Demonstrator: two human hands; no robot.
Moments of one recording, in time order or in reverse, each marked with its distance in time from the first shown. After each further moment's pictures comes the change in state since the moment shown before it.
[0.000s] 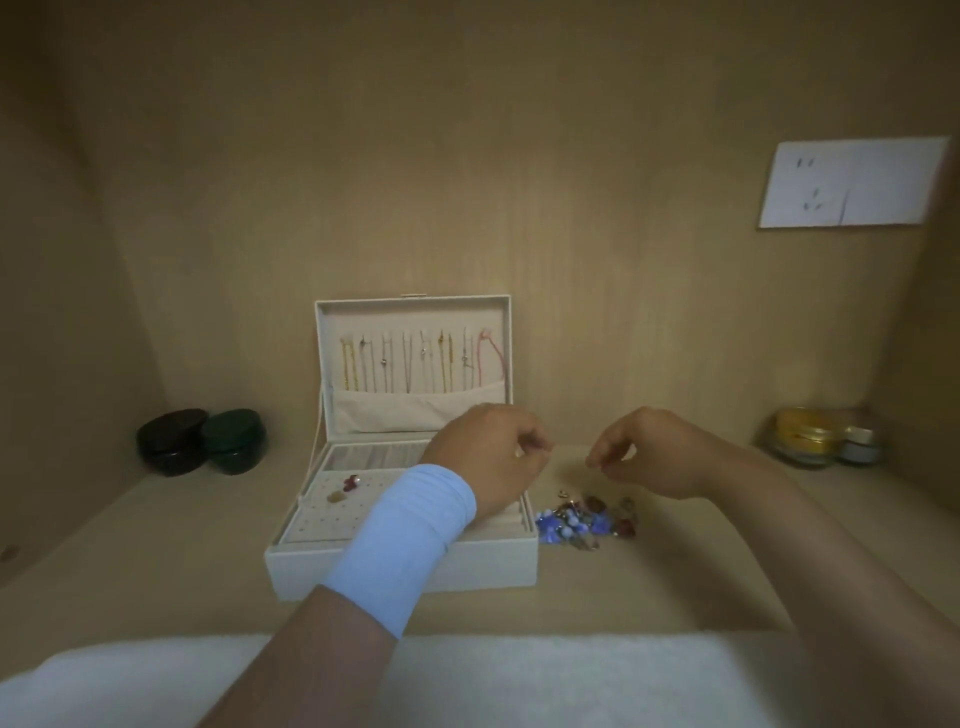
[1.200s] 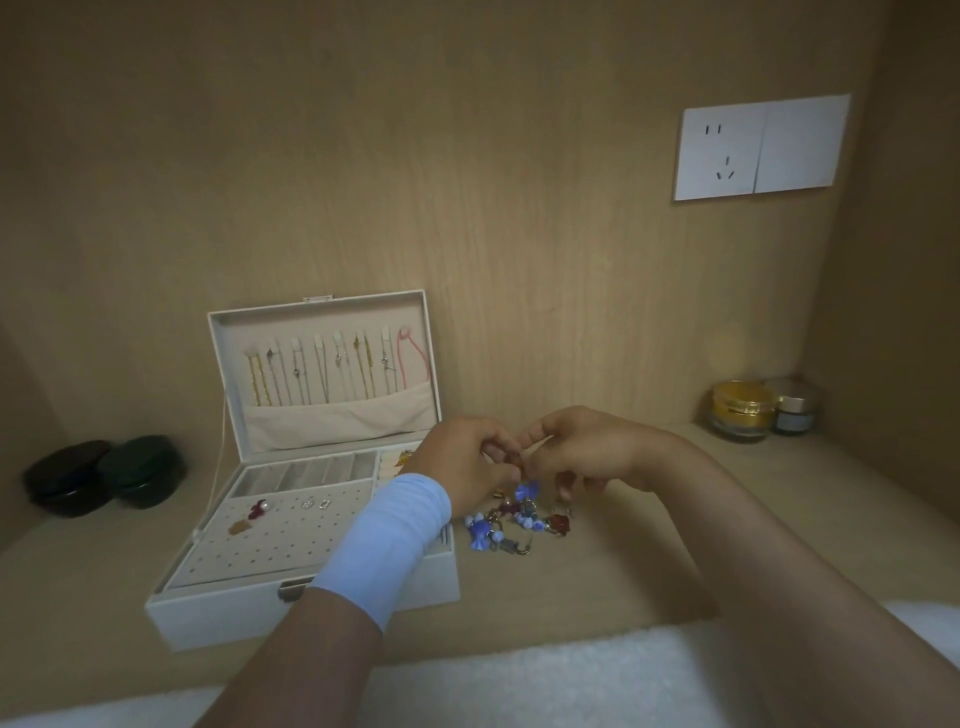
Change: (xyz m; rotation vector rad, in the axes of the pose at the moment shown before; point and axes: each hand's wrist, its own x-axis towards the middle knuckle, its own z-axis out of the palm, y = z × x) left_hand 0.042 0.013 0.056 -0.151 -0.084 -0.110; right_hand 0.009 0.020 0.004 0.502 -0.201 0.160
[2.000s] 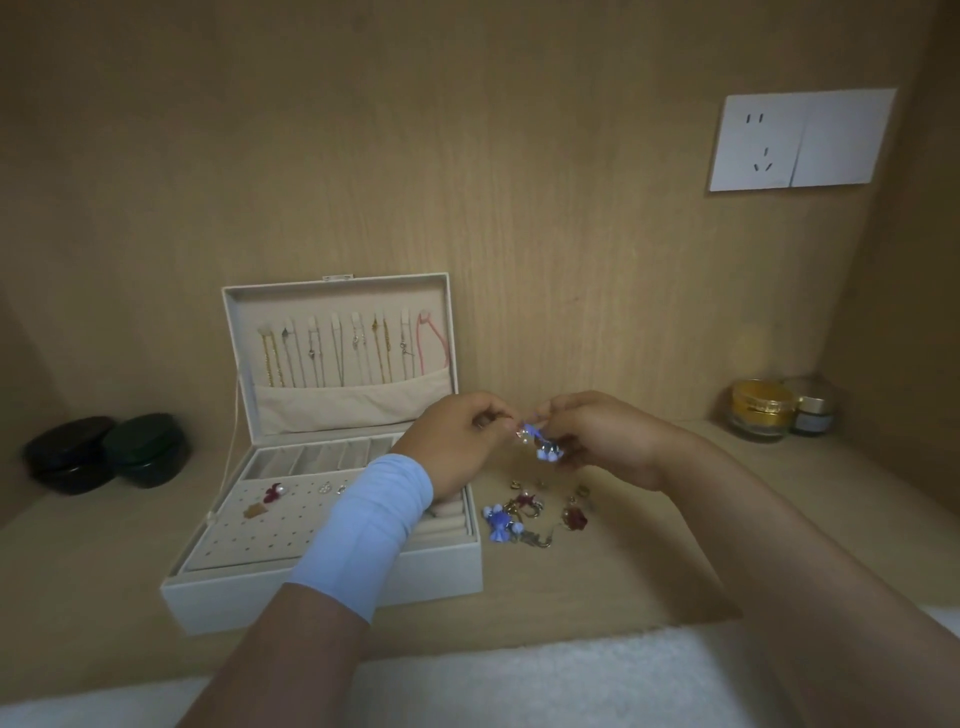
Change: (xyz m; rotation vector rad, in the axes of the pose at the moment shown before) left_hand 0.000 -0.019 -0.023 -0.173 0.021 0.057; right_hand 0.003 -0.015 0.015 0.330 0.091 -0.076
